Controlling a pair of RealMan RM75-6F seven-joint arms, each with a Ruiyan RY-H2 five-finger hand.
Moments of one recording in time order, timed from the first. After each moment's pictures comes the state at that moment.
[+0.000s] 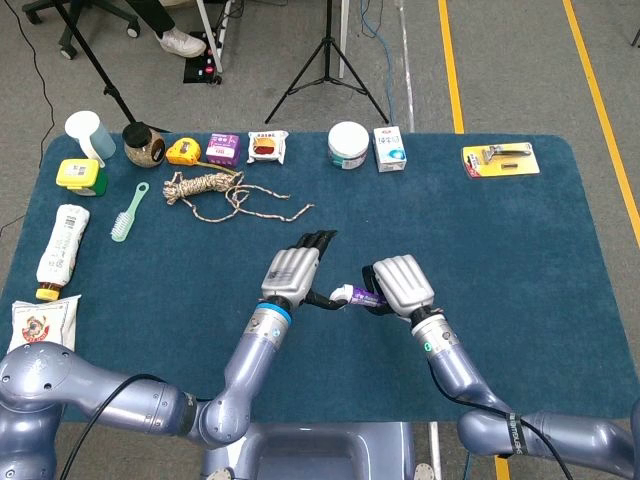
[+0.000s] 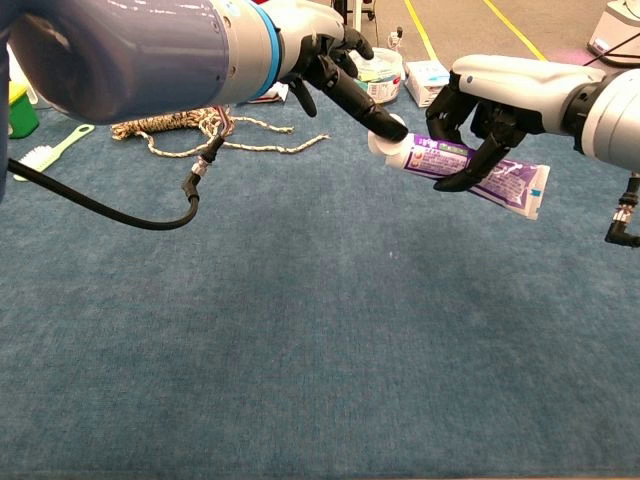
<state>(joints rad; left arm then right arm) -1.21 -1.69 -0.48 -1.83 0.22 1.31 0.69 0.76 -1.45 0.20 -1.72 -1.01 1.06 -0.41</state>
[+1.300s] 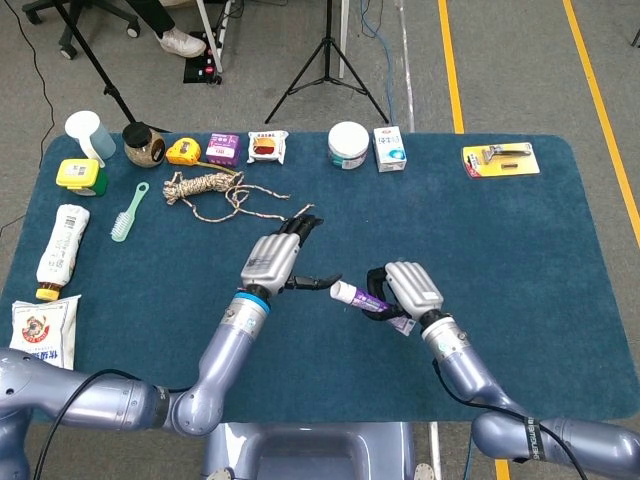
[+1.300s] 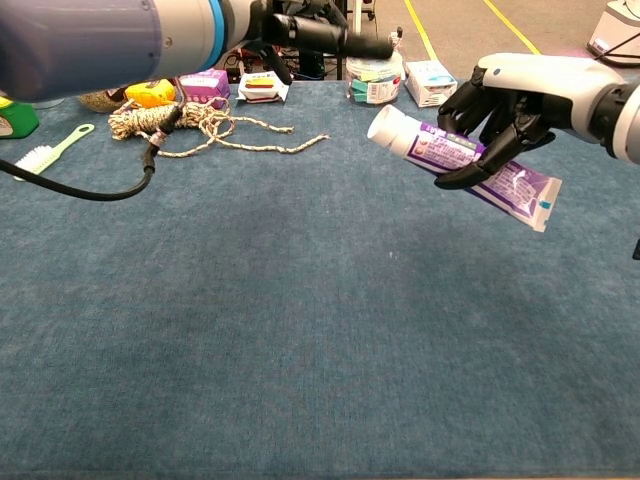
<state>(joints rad) -1.10 -1.60 -0.45 -1.87 0.38 1.24 0.58 0.70 -1.39 0.24 -1.77 -1.00 0.96 -0.10</state>
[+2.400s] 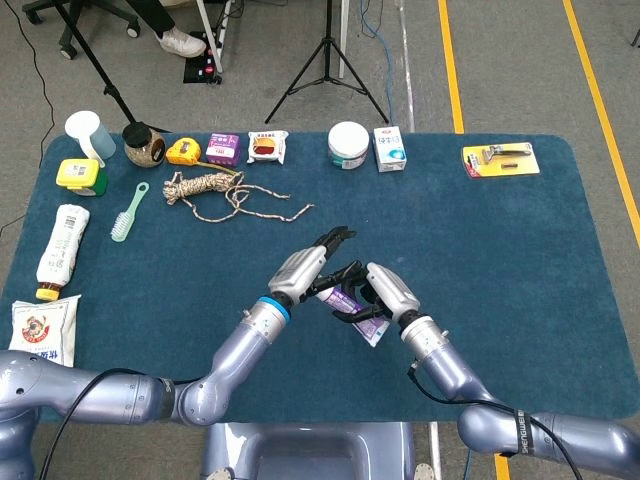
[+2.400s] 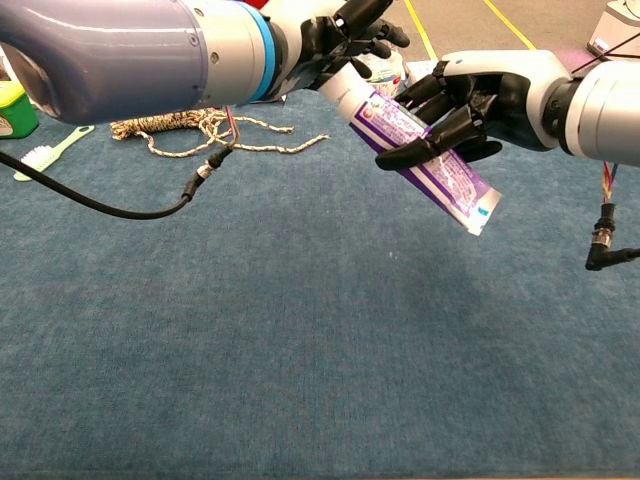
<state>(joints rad) -1.11 -1.64 -0.47 -1.78 0.42 0.99 0.27 0.74 -1.40 0.33 -1.84 -0.85 0.86 0.11</state>
